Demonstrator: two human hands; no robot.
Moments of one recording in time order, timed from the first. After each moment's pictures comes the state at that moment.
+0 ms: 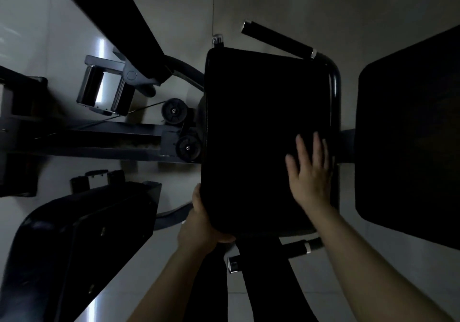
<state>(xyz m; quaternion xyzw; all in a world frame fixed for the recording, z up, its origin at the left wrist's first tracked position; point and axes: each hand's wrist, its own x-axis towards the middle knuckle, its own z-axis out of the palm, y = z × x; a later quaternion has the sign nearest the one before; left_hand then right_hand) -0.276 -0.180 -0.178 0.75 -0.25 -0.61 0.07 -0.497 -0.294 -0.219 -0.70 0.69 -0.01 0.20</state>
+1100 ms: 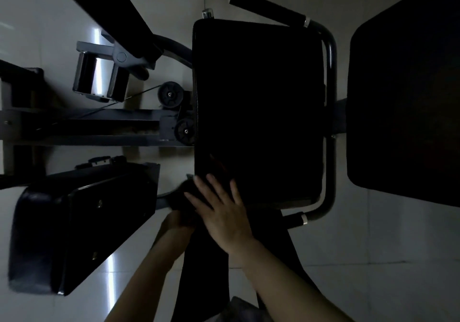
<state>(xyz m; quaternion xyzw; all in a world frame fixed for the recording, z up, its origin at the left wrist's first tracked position) -0.265 -0.132 -0.152 0.78 -0.27 -0.56 0.03 -0.385 -0.150 -0.199 -0.88 0.43 0.01 0.20</state>
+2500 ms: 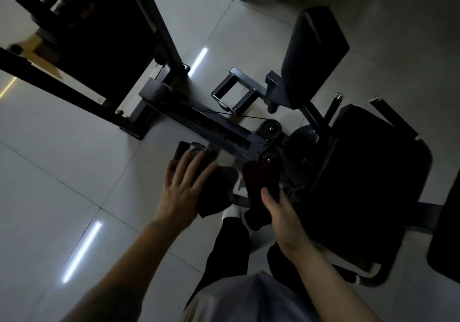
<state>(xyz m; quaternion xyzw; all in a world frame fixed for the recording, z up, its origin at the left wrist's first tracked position) -0.051 -0.017 -0.038 0.82 -0.56 -0.16 -0.02 -0.232 -0.137 0.000 -0.41 0.48 -0.05 0.77</state>
